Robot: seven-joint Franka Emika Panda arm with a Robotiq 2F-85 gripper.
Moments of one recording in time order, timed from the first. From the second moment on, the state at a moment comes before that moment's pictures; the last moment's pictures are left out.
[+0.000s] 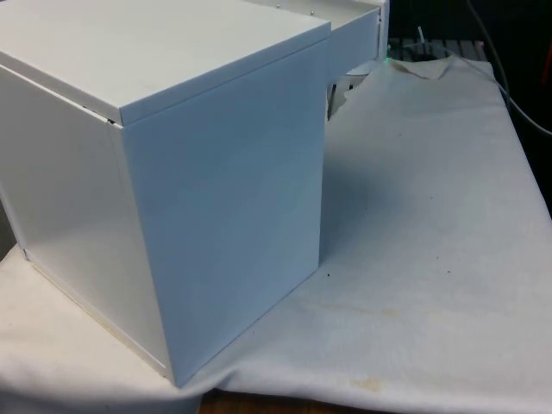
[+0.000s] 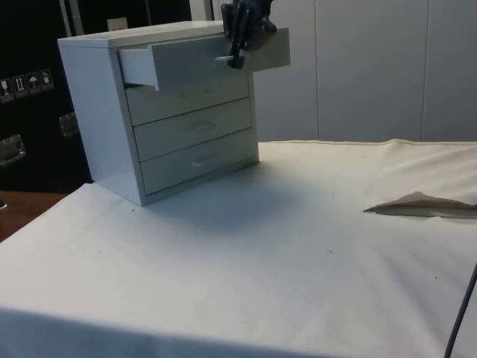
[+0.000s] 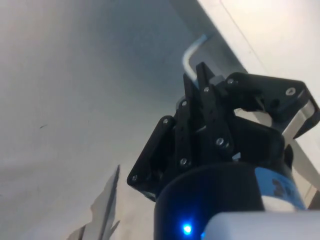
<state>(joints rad) 0.80 -0.54 -0.93 -2.52 -0.63 2.52 -0.69</state>
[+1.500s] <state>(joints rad) 0.80 -0.62 -0.87 -2.58 -0.64 2.45 -0.62</state>
